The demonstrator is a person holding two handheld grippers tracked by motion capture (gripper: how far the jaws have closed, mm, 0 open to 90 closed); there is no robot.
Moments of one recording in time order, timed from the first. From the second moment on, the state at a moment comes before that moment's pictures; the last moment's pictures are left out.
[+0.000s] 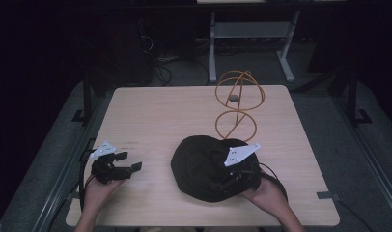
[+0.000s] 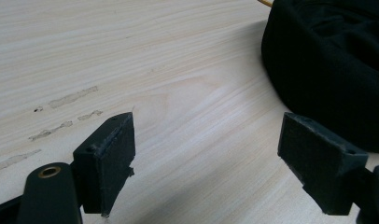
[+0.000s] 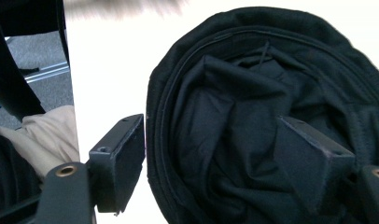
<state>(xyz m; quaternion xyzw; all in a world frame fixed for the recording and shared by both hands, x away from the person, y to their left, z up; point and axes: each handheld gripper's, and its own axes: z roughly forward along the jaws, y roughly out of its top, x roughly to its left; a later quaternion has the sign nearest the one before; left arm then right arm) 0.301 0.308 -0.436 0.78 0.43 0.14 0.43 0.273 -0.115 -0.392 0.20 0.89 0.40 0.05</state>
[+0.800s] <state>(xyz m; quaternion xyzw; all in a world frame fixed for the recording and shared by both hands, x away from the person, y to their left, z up) 0.301 0.306 -0.437 0.78 0.43 0.13 0.43 0.267 -0.066 -0.421 0.17 0.92 0.34 0.03</state>
